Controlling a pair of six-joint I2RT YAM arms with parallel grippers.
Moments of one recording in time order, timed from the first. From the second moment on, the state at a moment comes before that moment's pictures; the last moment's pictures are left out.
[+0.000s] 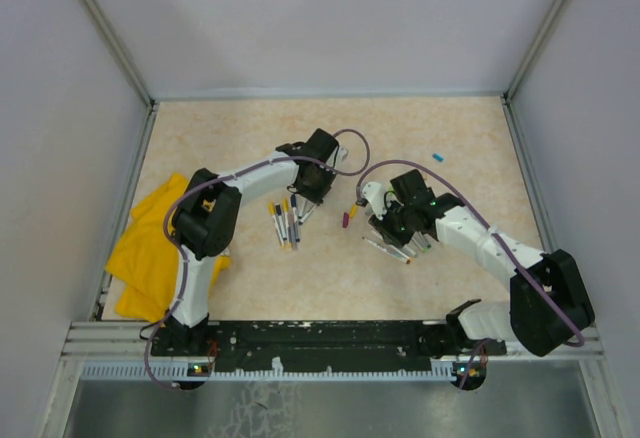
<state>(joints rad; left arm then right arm) -0.67 2.12 1.60 -0.62 -0.03 -0.06 0.49 1.28 0.79 -0.57 -0.24 -0.48</state>
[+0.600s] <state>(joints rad) -0.68 1.86 1.35 -0.44 0.00 -0.09 0.47 1.13 0.81 -0.56 -0.45 -0.43</state>
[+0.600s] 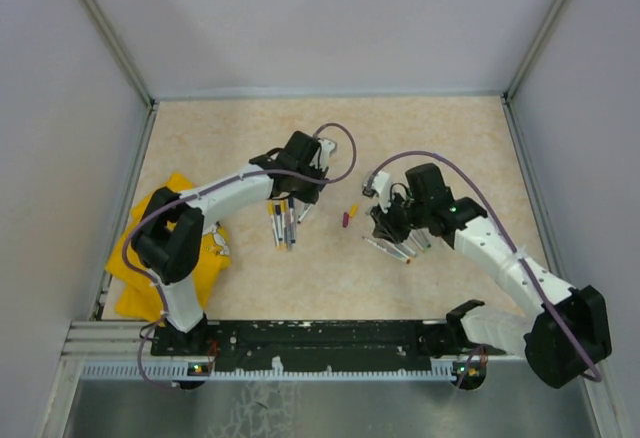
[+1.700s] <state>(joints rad) -0.68 1.17 0.55 0.44 0.35 -0.47 0.41 0.91 0.70 -0.26 -0.91 -0.21</state>
